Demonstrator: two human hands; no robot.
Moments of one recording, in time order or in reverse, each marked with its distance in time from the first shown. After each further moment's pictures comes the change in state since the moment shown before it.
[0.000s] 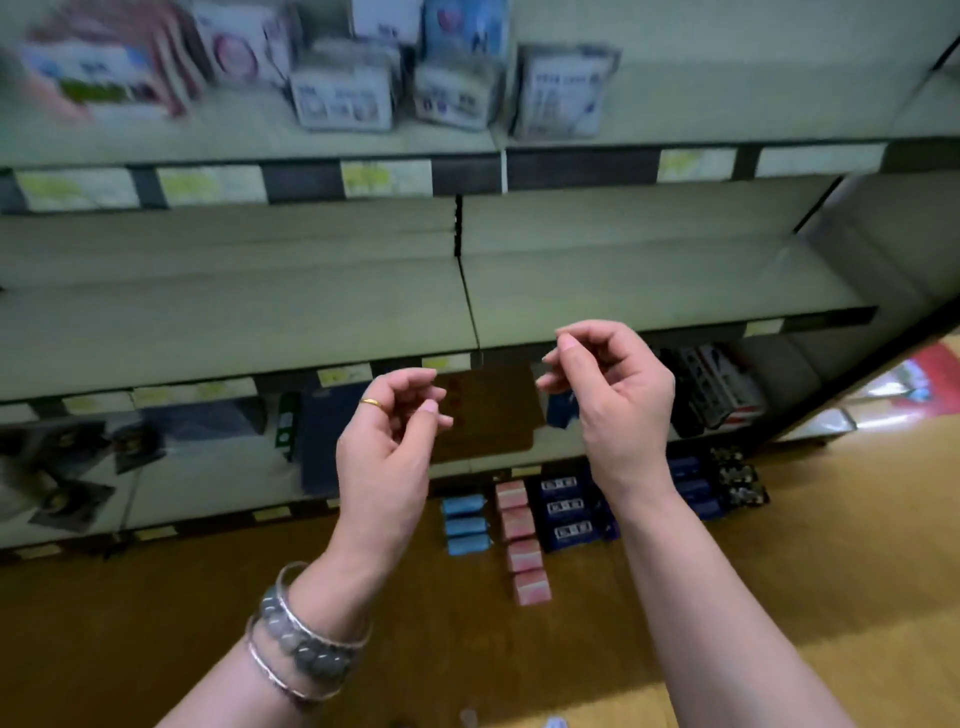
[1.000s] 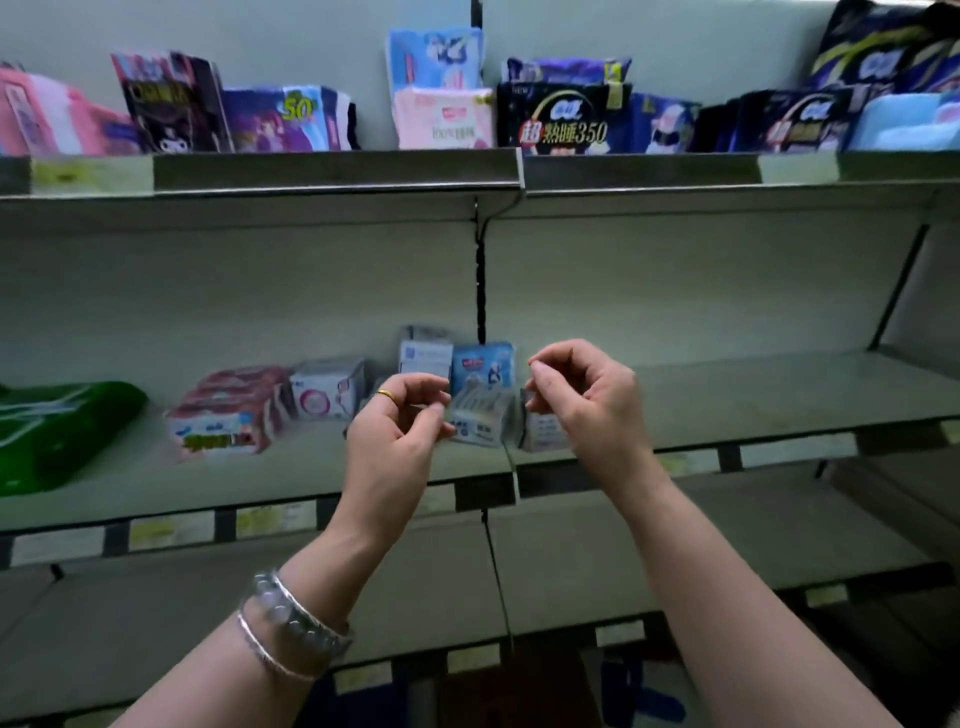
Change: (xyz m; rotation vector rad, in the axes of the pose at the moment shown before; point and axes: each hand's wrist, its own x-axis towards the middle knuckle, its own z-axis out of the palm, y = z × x) left_hand 0.173 0.168 0.019 -0.062 -0.017 0.425; right_hand 0.195 -0.125 0.037 -0.024 -0.102 -0.397
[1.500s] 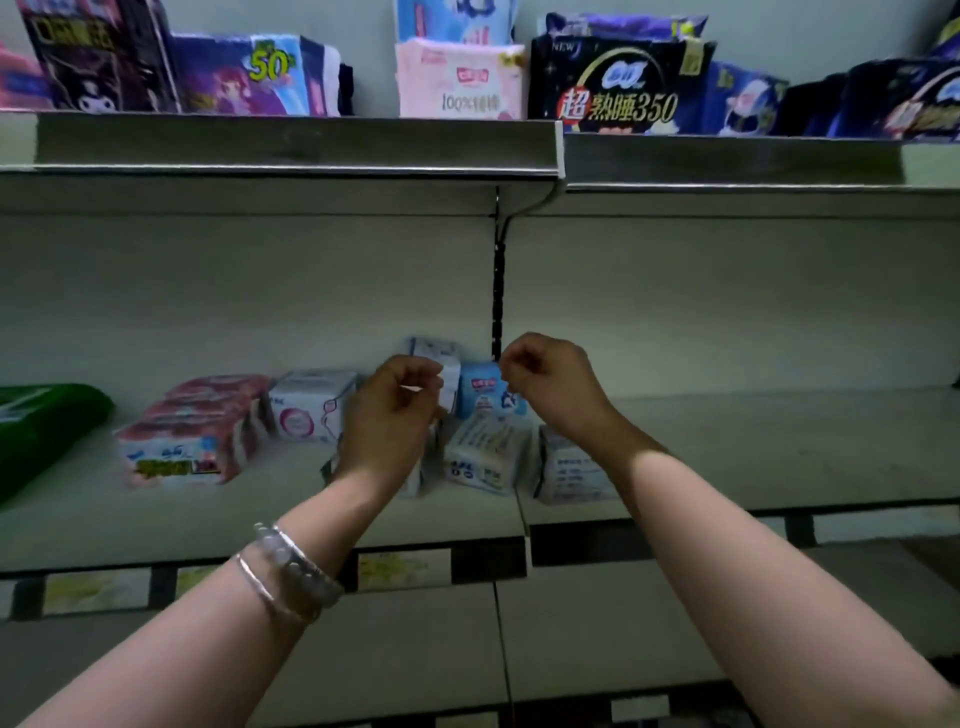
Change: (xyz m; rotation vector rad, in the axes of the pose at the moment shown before) left_hand 0.116 -0.070 0.016 0.145 0.066 -0.076; right_hand 0.129 0.098 0.038 -0.253 -0.318 0.130
